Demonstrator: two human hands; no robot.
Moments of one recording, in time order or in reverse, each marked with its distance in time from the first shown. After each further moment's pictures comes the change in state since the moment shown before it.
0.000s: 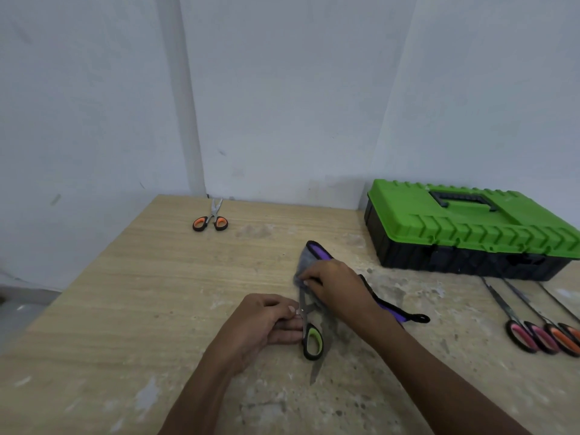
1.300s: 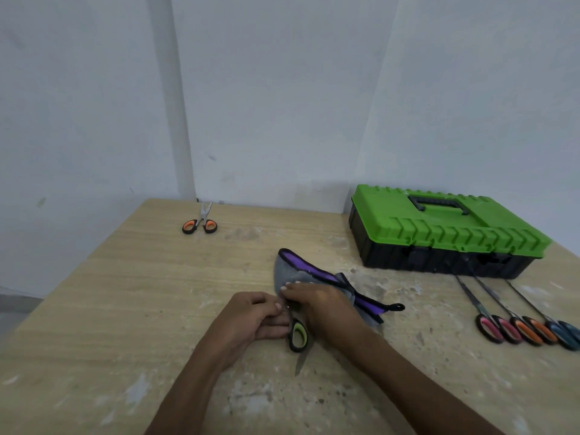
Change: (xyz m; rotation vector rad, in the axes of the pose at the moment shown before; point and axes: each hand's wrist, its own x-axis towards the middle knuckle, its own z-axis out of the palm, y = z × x) left_hand 0.001 -0.004 0.000 0.004 0.008 0.031; right_hand -0.043 -0.002 0.012 0.027 0.077 -0.265
